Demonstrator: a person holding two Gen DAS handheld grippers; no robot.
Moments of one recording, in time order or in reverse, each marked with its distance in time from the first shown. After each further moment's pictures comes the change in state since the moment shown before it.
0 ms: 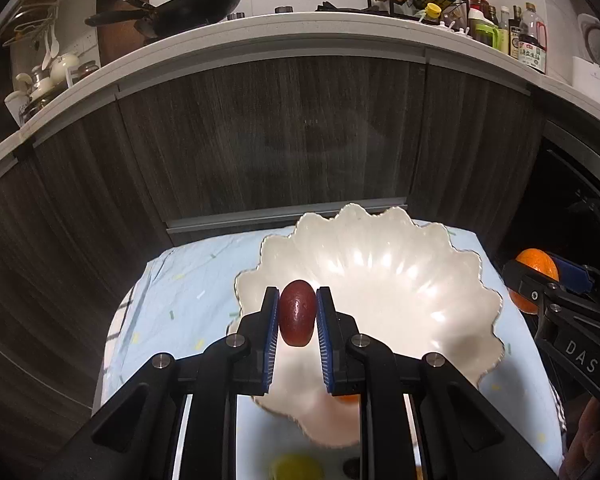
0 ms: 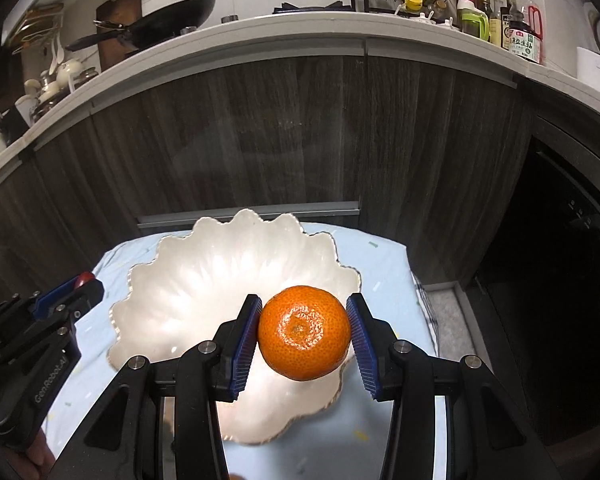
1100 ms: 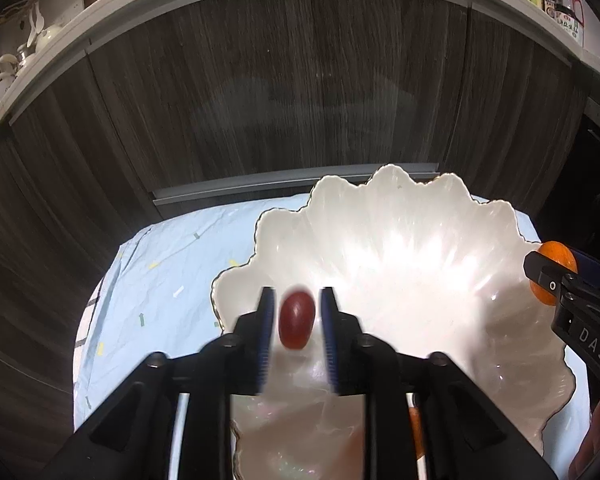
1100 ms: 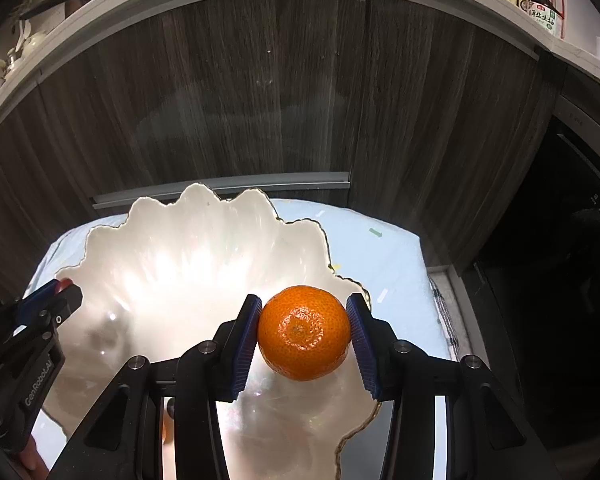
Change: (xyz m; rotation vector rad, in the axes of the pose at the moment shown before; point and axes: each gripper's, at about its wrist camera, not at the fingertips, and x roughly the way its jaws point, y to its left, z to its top) left arm 0.098 0.007 0.003 -0.010 0.147 0.033; right arm 0.100 -0.008 0.013 -0.006 0.126 -0.072
